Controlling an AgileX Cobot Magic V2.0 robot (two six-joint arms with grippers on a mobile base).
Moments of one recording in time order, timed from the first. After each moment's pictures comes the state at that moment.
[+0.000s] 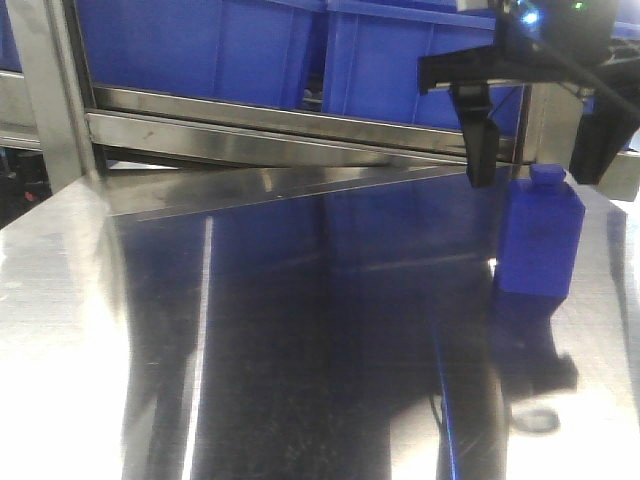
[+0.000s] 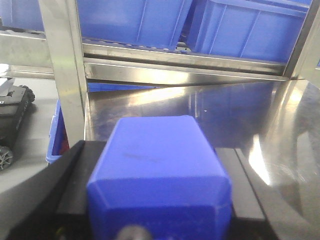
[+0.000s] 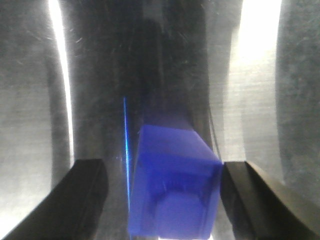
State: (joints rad) left arm -0.28 0.36 -0.50 0.02 0.45 -0.12; right arm 0.46 1.74 -1.40 -0.18 1.08 0.65
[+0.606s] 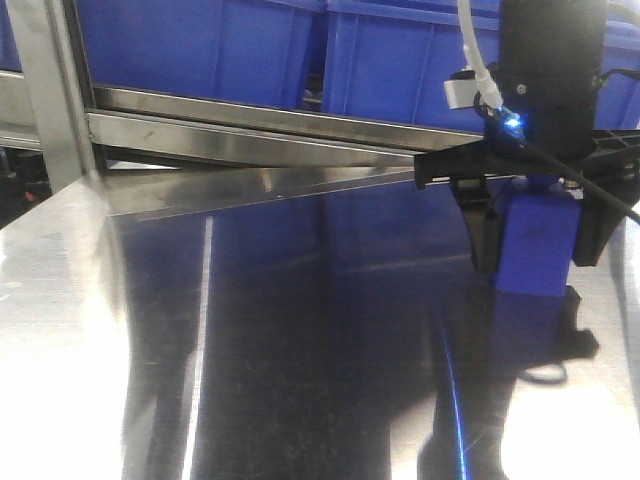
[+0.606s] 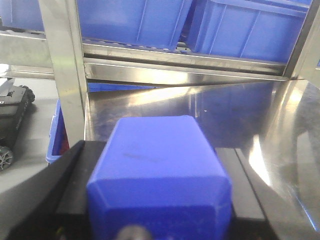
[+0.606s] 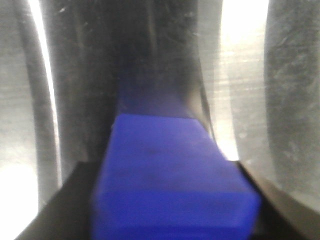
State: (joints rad) left arm -0.28 0.36 -0.50 0.02 0.45 -0.12; right arm 0.46 1.83 -1.34 -0.16 1.05 0.66
